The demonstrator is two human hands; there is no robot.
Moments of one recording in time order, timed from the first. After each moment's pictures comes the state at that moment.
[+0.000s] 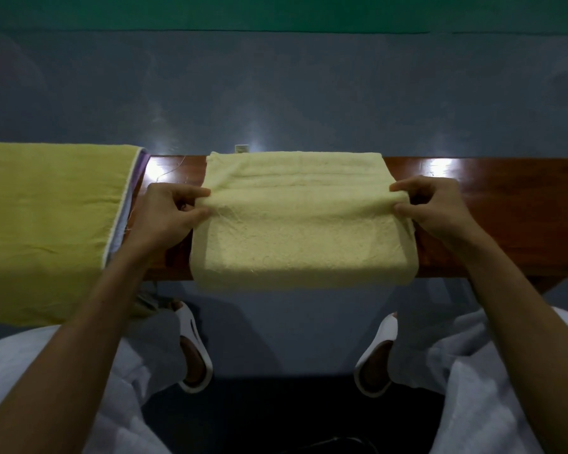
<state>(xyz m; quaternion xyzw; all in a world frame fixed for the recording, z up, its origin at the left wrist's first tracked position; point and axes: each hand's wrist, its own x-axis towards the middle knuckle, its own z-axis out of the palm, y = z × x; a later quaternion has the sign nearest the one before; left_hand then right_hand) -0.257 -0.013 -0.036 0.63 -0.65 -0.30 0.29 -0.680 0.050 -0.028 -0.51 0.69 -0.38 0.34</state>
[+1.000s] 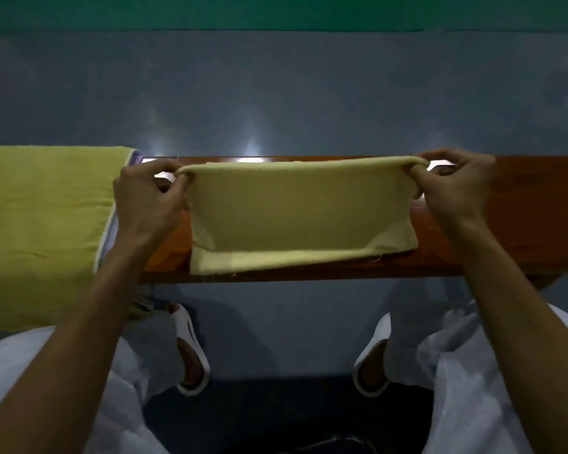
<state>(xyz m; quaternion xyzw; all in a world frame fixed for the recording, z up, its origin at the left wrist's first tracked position) -0.271 -0.013 -0.013 0.60 -0.66 -0.16 0.41 -0.666 0.045 -0.002 -0.47 0.70 -0.51 0.14</state>
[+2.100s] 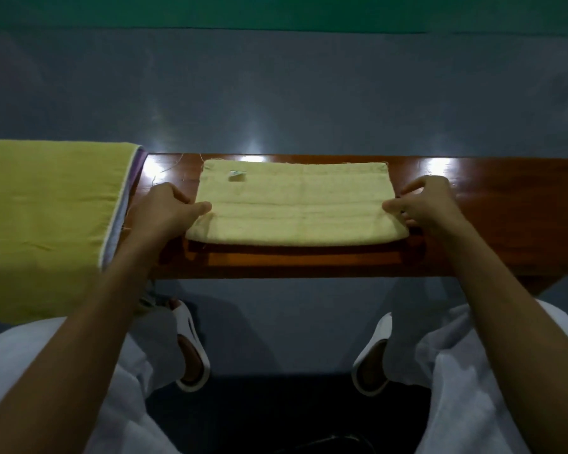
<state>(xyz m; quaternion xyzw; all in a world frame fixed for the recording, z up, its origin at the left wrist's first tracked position) -0.271 -0.021 -0.031 0.76 -0.58 -0.27 0.15 -0.665 0.030 -0.026 -0.38 0.82 -0.29 0.31</state>
